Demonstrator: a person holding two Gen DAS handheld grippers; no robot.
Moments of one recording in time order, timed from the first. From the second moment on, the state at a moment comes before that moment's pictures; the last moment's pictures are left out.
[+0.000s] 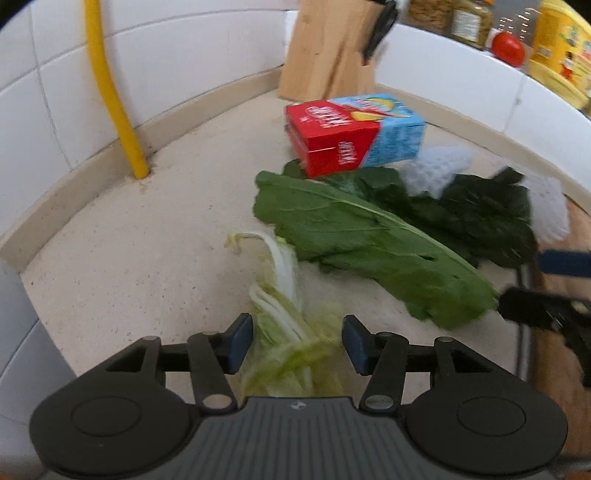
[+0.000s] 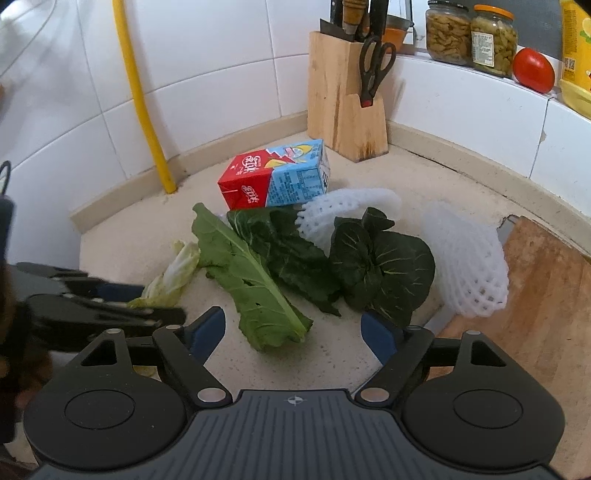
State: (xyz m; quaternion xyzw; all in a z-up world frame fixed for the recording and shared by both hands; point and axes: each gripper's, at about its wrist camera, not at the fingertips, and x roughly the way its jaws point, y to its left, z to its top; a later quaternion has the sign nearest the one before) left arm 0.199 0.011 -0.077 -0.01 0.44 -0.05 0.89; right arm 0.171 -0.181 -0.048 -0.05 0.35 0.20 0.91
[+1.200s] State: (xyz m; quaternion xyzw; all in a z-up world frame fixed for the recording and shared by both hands) left arm 0.163 0.088 -0.051 -0.17 0.42 -0.10 0.89; right arm 0.199 -0.130 -0.056 -0.04 0.39 0.25 0.89
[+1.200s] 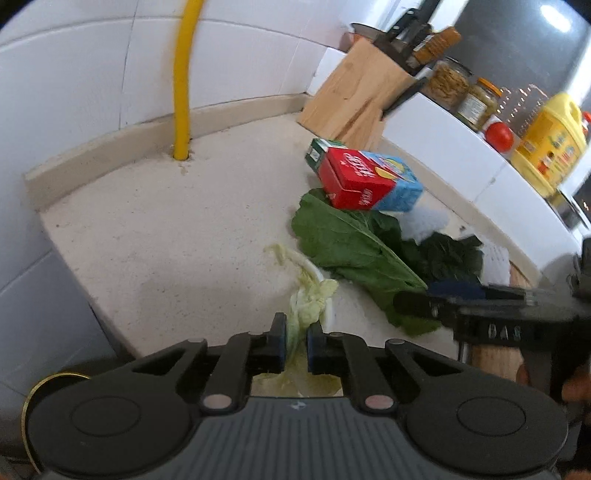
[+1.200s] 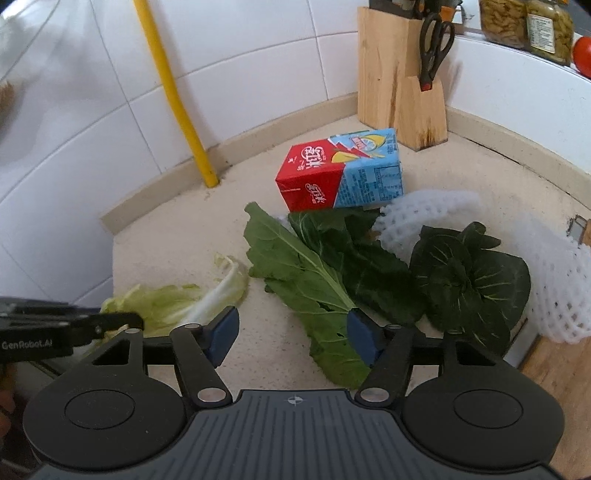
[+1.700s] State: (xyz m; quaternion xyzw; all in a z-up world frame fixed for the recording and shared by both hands) left arm 0.174 0.070 -0.069 -0.07 0.48 -0.10 0.87; right arm 0.203 -0.136 -0.052 -0.03 0.37 0.24 0.89
